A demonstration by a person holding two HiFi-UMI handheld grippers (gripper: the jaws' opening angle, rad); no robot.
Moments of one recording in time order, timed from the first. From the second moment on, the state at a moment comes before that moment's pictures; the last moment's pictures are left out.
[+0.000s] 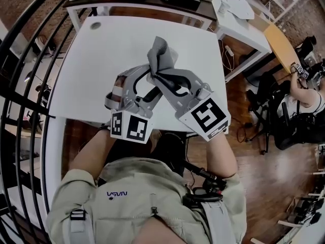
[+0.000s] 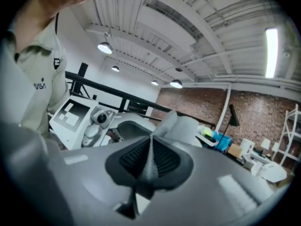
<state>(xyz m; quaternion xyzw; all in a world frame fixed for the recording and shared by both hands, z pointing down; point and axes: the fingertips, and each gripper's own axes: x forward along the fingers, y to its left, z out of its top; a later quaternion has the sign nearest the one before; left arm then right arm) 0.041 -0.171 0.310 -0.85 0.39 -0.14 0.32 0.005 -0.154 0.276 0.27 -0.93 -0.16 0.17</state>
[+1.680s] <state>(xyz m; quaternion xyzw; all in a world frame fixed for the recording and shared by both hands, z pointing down) 0.044 -0.202 0.324 -0.95 0.29 0.01 0.07 0.084 -0.201 0.265 0.37 -0.93 -0.05 0.03</state>
